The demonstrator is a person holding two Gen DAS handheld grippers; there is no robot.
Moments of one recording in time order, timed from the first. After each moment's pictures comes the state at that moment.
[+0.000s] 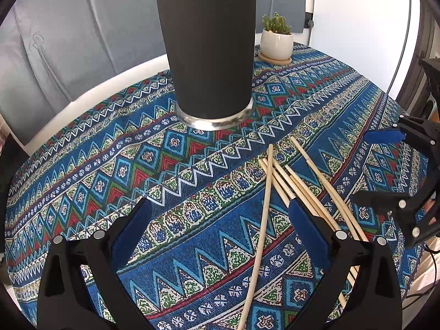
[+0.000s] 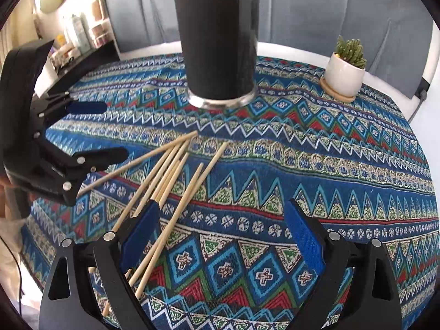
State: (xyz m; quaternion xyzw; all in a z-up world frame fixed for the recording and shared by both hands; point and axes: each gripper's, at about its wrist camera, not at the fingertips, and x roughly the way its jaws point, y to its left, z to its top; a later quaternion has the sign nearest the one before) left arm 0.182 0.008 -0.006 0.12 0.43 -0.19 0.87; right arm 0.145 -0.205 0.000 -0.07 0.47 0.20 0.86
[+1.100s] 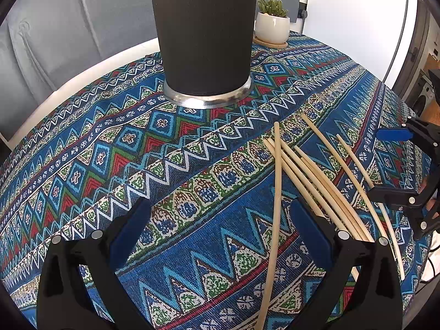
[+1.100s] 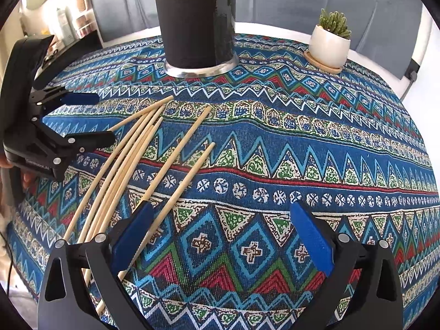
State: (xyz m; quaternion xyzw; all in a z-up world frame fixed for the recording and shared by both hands) left arm 0.192 0.013 -0.040 0.11 0.44 -0.21 0.86; right arm 0.133 -0.225 -0.025 -0.06 0.48 0.16 0.86
